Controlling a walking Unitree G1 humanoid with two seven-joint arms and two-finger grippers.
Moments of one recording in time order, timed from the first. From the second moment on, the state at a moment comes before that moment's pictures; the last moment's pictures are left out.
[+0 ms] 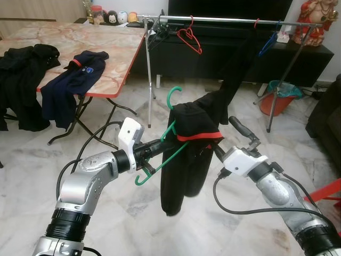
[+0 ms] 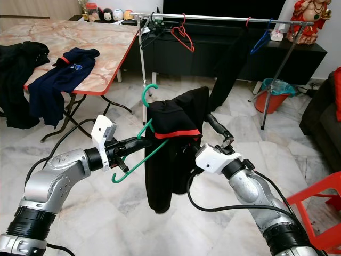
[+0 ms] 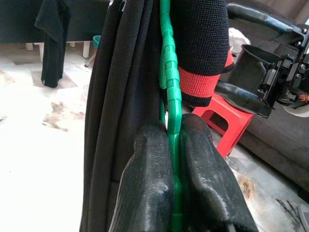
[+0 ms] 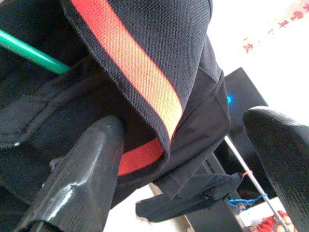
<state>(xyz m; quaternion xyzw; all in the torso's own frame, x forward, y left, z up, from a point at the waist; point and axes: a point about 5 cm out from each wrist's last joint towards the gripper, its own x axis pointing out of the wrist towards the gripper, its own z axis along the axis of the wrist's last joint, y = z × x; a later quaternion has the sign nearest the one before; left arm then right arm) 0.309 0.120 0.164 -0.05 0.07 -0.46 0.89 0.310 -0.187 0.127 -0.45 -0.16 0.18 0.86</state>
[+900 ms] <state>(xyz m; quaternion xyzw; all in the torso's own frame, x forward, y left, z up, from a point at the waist) 0.309 0.118 0.163 -0.05 0.07 -0.46 0.89 0.311 -0.178 0.129 -0.43 -0.16 0.21 0.86</state>
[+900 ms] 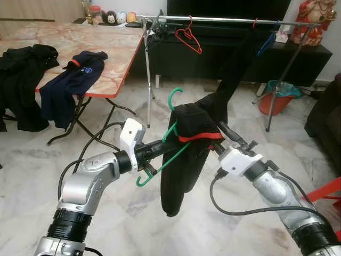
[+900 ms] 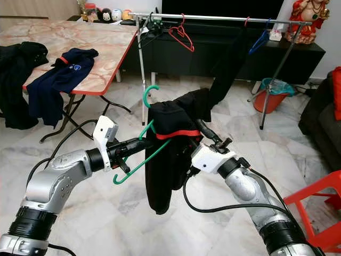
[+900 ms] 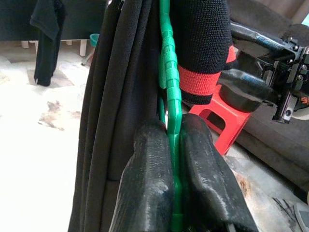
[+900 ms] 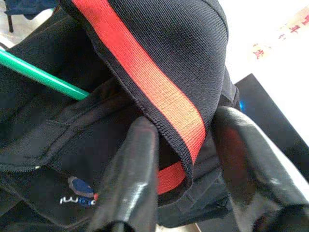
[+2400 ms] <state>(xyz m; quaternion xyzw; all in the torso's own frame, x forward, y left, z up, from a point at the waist) 0.294 0.121 0.141 0.01 0.11 -0.47 0.88 0.385 -0.179 0.186 -0.20 -0.03 0.10 0.97</state>
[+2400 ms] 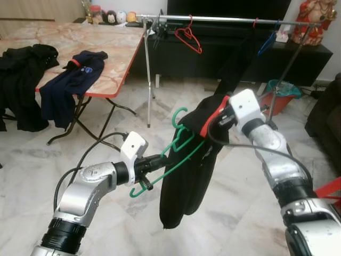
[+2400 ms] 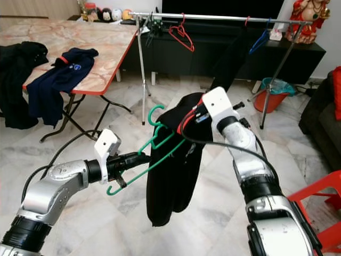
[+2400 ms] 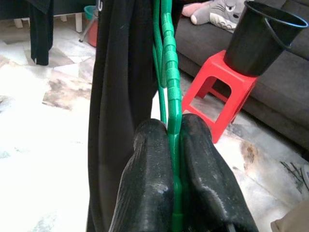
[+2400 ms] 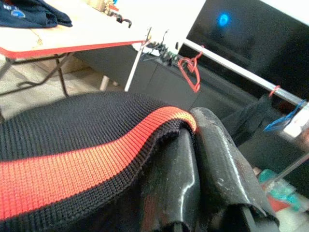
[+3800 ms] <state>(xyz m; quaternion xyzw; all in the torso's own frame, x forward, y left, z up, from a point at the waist) 0.279 0.129 0.140 0.18 0.15 -0.49 0.84 0.409 -0.148 0.195 -0.10 0.05 0.09 0.99</state>
